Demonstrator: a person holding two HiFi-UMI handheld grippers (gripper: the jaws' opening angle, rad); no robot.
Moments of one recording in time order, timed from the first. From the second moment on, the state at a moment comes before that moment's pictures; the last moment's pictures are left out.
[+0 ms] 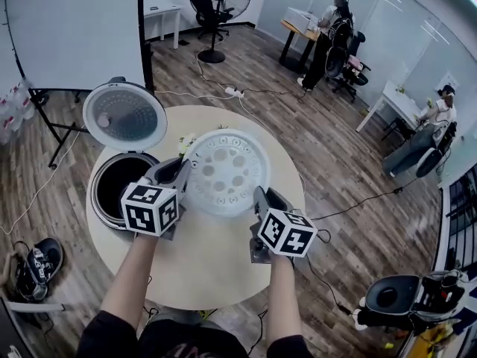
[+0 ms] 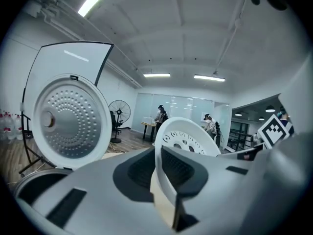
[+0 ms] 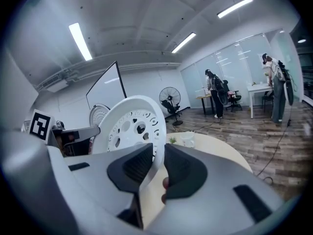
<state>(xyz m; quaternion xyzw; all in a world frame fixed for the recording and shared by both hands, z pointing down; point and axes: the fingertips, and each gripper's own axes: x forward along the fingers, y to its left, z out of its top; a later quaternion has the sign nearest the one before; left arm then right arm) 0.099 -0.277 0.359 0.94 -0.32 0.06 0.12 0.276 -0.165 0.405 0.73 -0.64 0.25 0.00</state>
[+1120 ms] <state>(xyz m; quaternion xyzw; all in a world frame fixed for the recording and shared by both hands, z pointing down) -0.203 -0.328 0.401 0.85 -0.50 0.05 0.18 0.005 -0.290 0.427 0.59 -0.76 0.26 0.11</state>
